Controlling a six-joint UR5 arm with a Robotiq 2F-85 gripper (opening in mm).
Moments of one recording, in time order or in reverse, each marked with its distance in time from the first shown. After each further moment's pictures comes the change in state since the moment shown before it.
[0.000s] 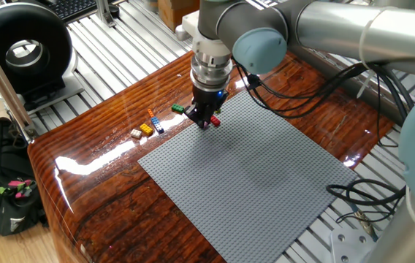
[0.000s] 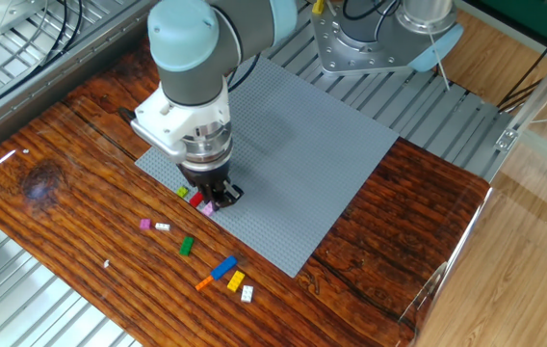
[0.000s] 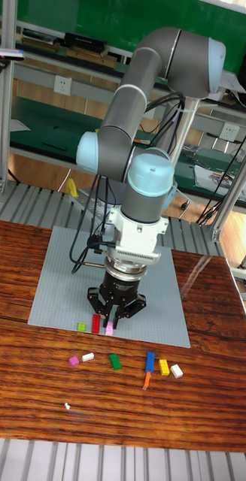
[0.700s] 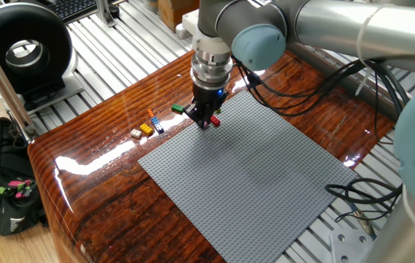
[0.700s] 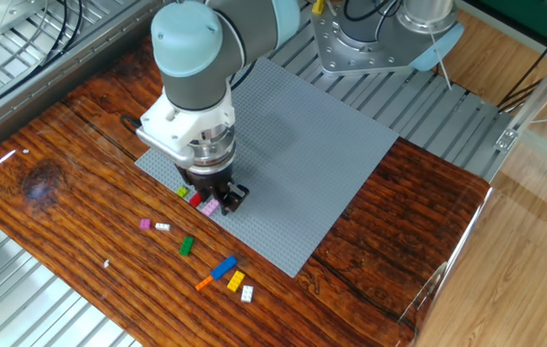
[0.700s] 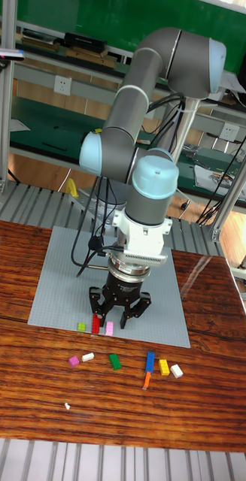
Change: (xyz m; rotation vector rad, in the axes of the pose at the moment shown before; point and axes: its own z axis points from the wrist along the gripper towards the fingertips) arm 0.004 0.005 -0.001 -0.010 0.018 -0.080
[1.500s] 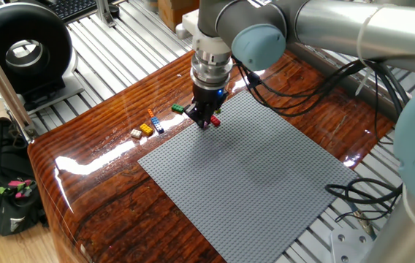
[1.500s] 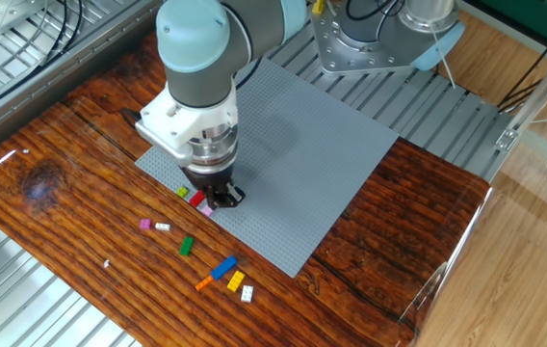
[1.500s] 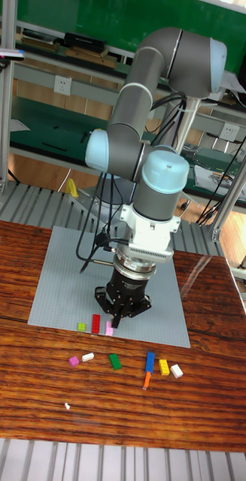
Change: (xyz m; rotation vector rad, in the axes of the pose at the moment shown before) arm -0.012 0.004 -0.011 0.026 -0.030 0.084
